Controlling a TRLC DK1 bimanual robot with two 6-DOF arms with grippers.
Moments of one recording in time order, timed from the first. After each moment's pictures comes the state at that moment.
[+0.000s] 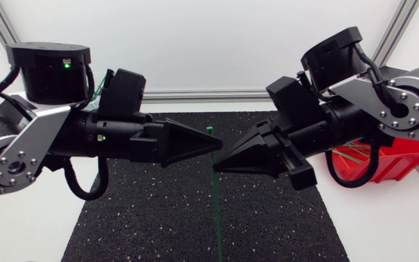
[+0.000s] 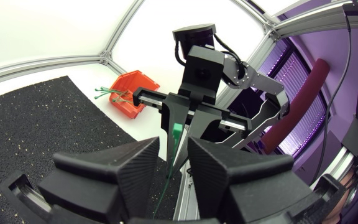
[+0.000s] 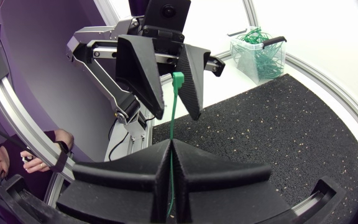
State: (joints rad) left arm -0.57 1.26 0.80 0.13 0.90 -0.37; right arm 0.47 1.32 0.96 -0.52 -1.04 -0.34
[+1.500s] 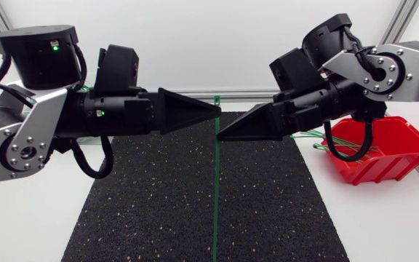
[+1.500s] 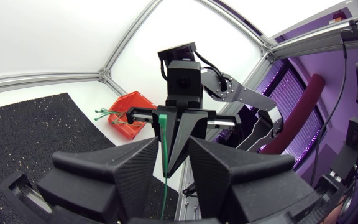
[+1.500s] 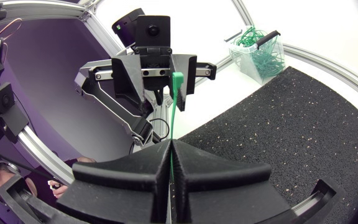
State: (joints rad) left arm -0.51 1.32 0.83 0.34 0.93 -0.53; right arm 0.37 1.46 1.12 -0.61 -1.22 -0.26
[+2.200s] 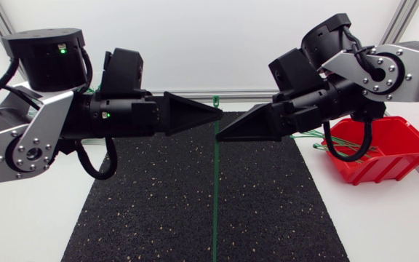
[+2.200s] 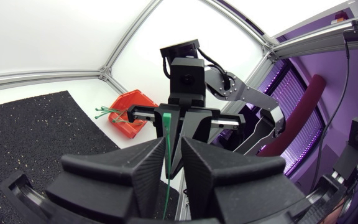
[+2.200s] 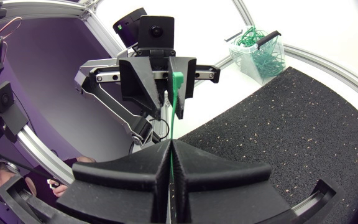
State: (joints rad) left arm -0.53 1.34 0.83 0.34 0.91 -0.53; right arm 0.37 1.46 1.12 -0.61 -1.22 -0.26
